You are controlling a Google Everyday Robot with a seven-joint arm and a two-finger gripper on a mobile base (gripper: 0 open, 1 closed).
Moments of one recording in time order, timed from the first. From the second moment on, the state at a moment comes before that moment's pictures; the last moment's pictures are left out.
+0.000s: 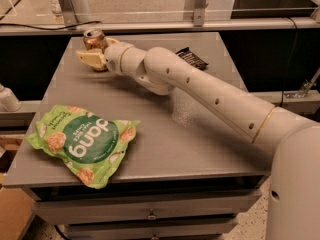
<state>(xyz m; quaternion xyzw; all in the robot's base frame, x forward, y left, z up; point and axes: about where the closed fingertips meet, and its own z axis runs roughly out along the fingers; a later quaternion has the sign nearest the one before) 0.752 0.193 0.883 -0.33 0.63 0.33 0.62</state>
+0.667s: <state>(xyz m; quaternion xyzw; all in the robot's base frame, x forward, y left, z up) 0.749 0.183 0.889 -0.32 0.64 0.33 0.62</state>
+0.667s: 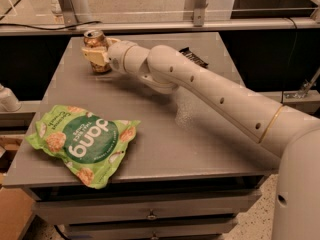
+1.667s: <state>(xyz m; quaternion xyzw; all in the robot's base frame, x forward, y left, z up) 0.725 0.108 0.963 -0.37 0.65 0.30 0.59</state>
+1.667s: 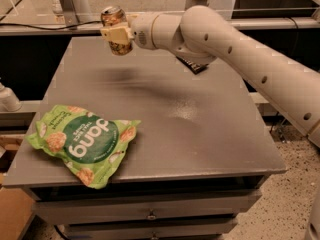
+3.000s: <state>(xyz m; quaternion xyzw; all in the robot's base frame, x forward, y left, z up) 0.669 0.055 0.938 -0.57 0.69 0.22 0.39</state>
